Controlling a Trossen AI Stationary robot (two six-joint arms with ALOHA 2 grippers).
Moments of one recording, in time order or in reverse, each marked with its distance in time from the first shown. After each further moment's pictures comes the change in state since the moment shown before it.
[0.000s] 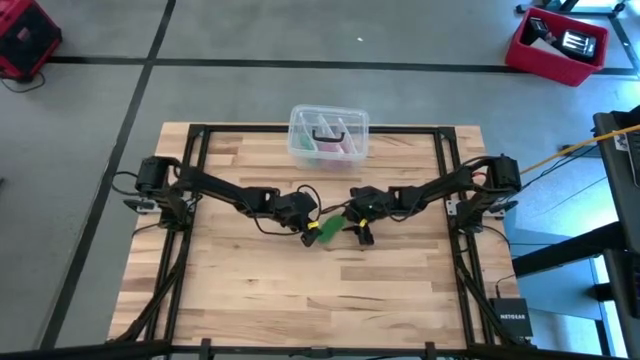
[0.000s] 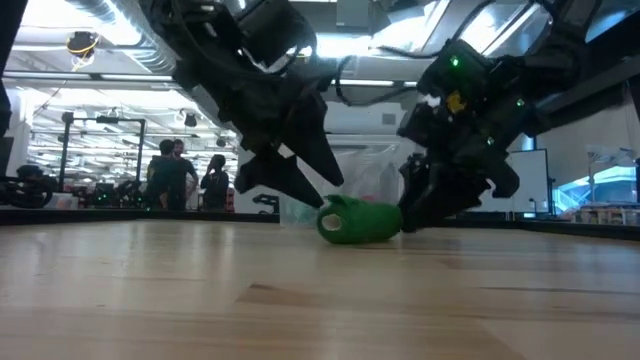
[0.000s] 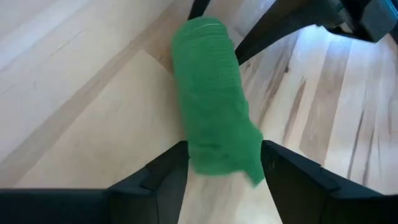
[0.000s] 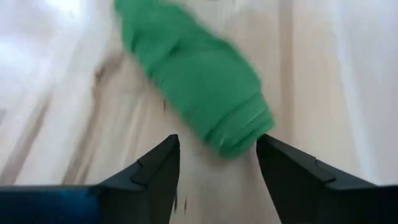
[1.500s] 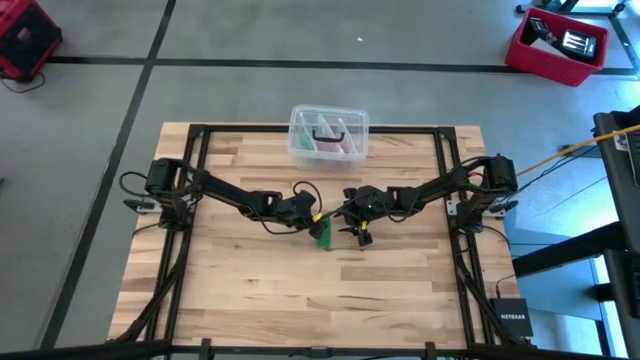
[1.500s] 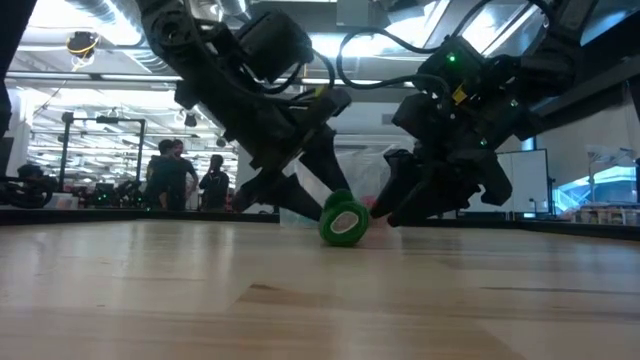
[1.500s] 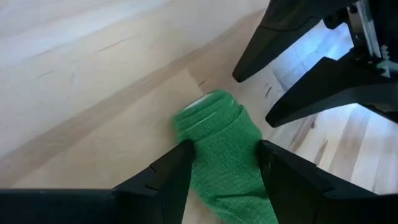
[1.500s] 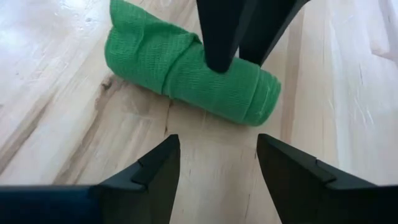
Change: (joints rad) left arm -0.019 0.080 -0.026 0.139 -0.140 -0.259; right arm 0.000 0.034 0.013 0.097 -0.028 -0.184
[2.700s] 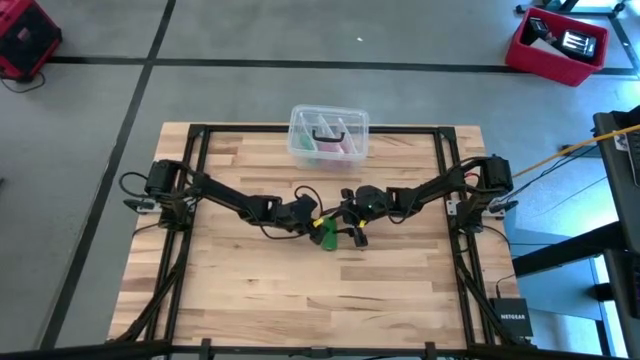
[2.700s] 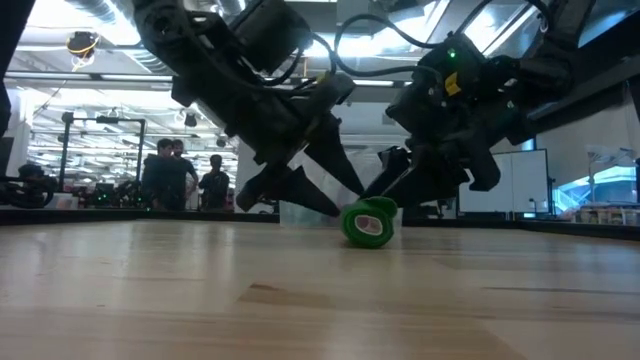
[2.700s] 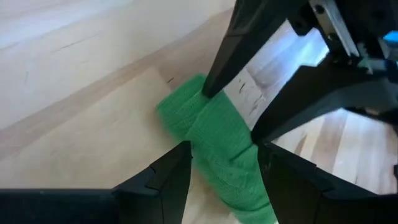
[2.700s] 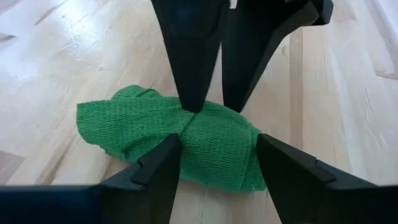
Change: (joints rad) left arm -0.032 0.000 -0.002 0.068 -0.034 0.015; right arm 0.001 0.034 0.000 0.130 -0.053 0.106
